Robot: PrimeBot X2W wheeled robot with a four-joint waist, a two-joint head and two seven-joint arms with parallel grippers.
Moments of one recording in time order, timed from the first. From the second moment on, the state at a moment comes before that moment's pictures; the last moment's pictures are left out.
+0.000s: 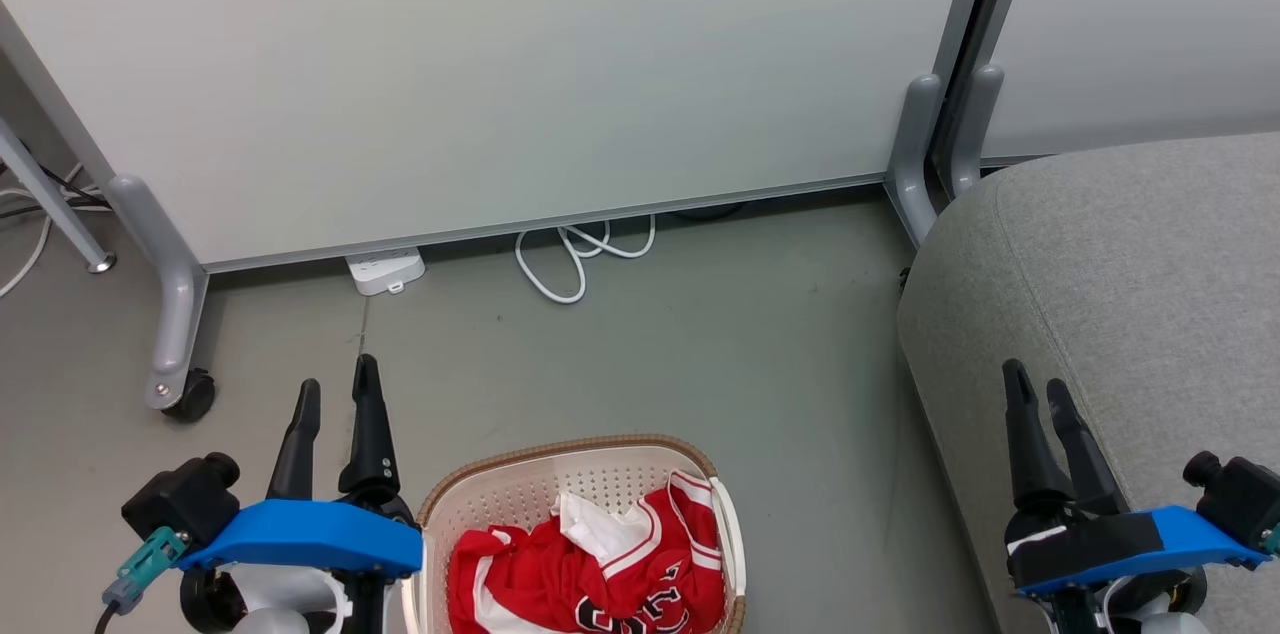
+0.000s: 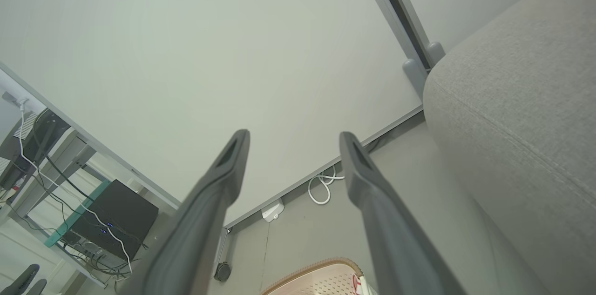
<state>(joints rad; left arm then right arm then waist) -0.09 0.04 -0.04 0.21 -0.66 -0.06 -0.11 -0.07 -0.04 -0.03 0.19 0.72 0.13 -0.11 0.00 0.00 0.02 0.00</state>
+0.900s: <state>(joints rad) -0.10 0.05 -0.09 0.23 -0.35 -0.07 -0.18 -0.07 -0.04 -0.01 0.21 0.43 0.13 -0.18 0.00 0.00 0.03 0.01</state>
